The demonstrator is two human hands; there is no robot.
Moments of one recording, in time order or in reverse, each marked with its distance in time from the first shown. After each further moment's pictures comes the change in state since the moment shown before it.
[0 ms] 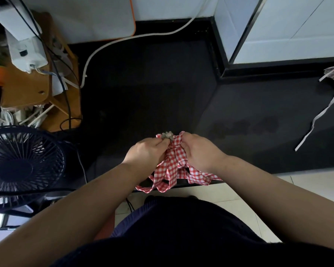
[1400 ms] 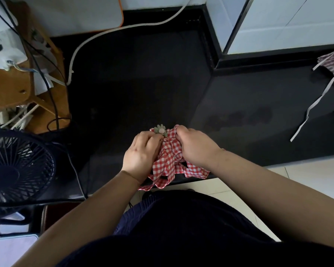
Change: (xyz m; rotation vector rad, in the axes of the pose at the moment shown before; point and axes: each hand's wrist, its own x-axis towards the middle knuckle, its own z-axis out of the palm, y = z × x) left_hand -0.010 0.000 0.034 -0.084 0.341 -0.102; right_hand 0.007 -0.001 0.004 0.001 0.011 0.128
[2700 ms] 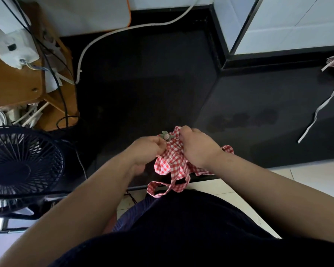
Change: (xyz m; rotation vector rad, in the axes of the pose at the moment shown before) left_hand 0.050 0.024 -0.045 -0.727 -0.691 -1.086; right_hand -0.001 -0.016 -0.001 0.048 -0.069 0.135
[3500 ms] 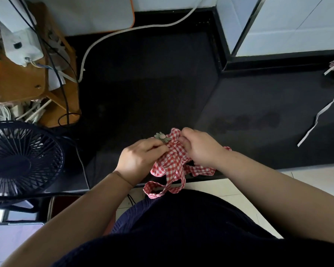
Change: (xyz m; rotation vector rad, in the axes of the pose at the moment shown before) left_hand 0.003 -0.056 -0.006 0.856 0.496 1.187; right_hand 0.001 0.019 -0.002 0.116 0.039 -0.196
